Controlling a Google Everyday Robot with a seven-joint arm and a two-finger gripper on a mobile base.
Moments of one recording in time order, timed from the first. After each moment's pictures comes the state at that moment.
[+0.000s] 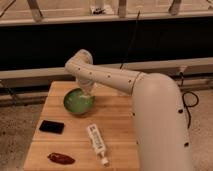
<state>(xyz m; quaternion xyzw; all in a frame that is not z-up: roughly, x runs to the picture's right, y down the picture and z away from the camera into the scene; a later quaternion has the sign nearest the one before) -0.087 0.027 0.849 -0.26 -0.11 -0.47 0.84</state>
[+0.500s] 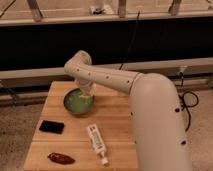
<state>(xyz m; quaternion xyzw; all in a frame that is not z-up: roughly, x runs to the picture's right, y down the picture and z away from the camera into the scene) -0.092 0.027 0.856 -0.25 -0.11 -0.47 0.84</state>
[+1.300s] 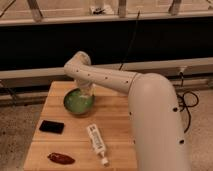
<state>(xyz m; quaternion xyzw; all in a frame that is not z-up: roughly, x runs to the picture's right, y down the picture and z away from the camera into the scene) -0.096 0.025 0.862 -0.24 -0.10 -0.48 0.84</state>
